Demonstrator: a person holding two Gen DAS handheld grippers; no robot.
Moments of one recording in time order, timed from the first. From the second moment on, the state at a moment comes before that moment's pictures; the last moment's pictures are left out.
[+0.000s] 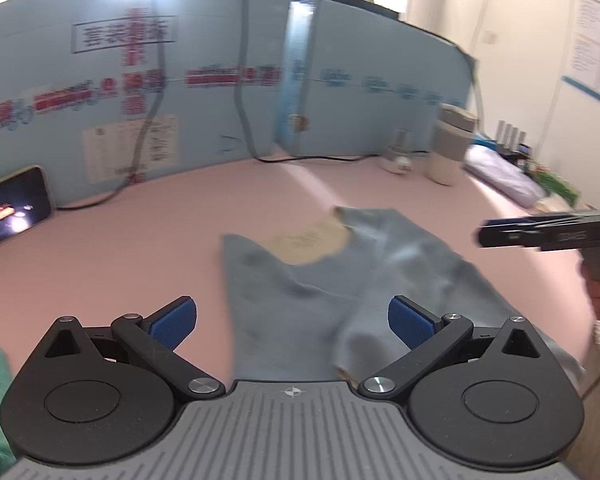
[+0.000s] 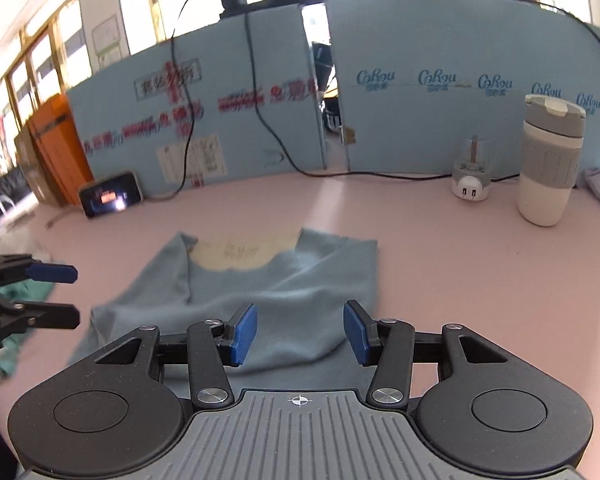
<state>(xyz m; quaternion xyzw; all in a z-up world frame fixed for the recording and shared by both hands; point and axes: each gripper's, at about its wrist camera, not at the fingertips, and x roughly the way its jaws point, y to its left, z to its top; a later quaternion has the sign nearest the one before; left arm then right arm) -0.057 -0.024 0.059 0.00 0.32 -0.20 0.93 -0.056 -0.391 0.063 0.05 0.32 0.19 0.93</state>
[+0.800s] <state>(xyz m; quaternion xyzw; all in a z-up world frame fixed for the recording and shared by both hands) -0.260 -0.027 0.025 0.05 0.34 -0.30 0.89 -0.218 -0.459 0.033 0.09 0.33 0.17 0.93</state>
